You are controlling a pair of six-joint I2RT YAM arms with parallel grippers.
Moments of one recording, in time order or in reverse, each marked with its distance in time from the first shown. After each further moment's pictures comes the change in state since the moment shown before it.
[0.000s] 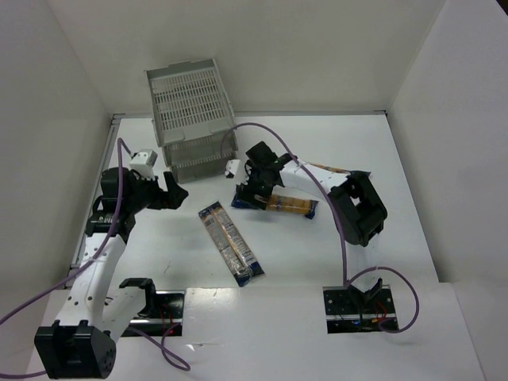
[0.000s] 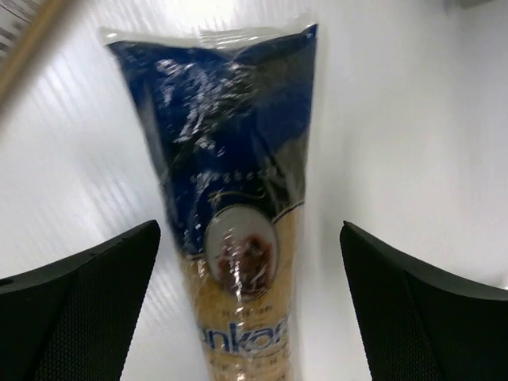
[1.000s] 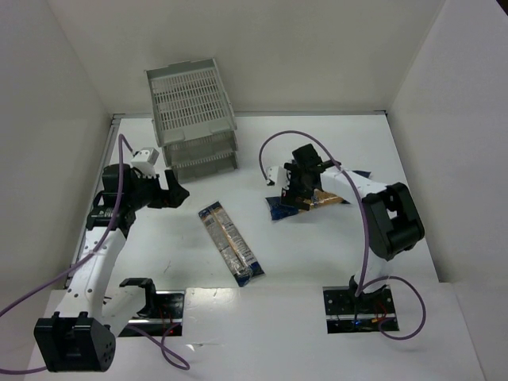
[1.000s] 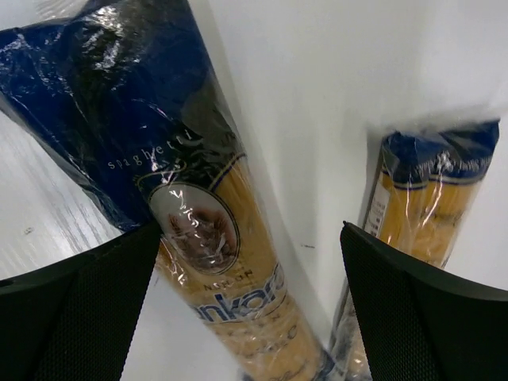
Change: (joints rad) left arm 0.000 0.047 0.037 -0.043 0.015 -0.009; right arm -0.263 -0.260 -0.341 0.069 0.002 -0.339
